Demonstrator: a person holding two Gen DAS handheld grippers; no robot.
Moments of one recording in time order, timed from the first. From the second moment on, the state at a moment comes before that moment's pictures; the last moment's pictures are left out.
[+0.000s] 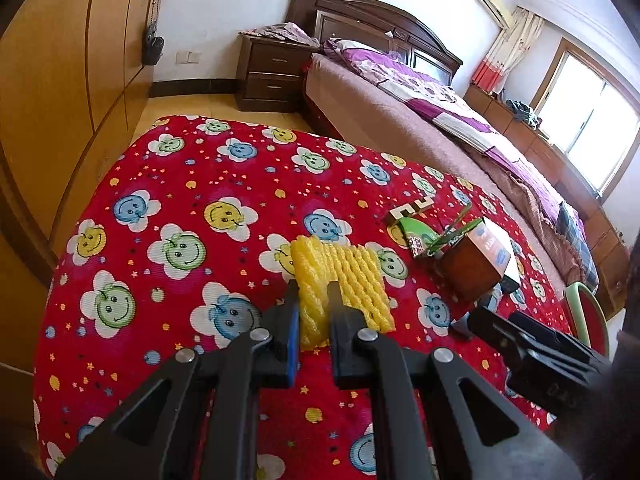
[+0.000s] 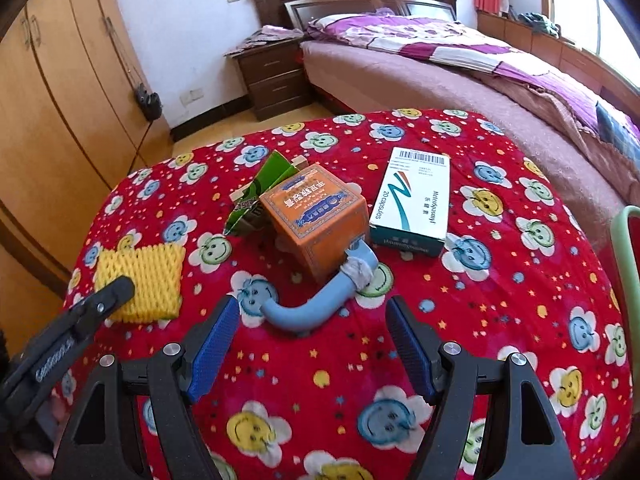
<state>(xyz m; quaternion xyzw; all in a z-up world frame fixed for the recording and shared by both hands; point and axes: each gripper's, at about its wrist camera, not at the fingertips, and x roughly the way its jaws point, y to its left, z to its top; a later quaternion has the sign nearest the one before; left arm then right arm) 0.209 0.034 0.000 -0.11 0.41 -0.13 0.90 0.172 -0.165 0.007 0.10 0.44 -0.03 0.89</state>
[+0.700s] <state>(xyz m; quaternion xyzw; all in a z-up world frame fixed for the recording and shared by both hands) 0.209 0.023 -0.006 -0.10 0.40 -0.15 0.90 0.138 -0.198 0.007 0.15 0.43 -0.01 0.89</state>
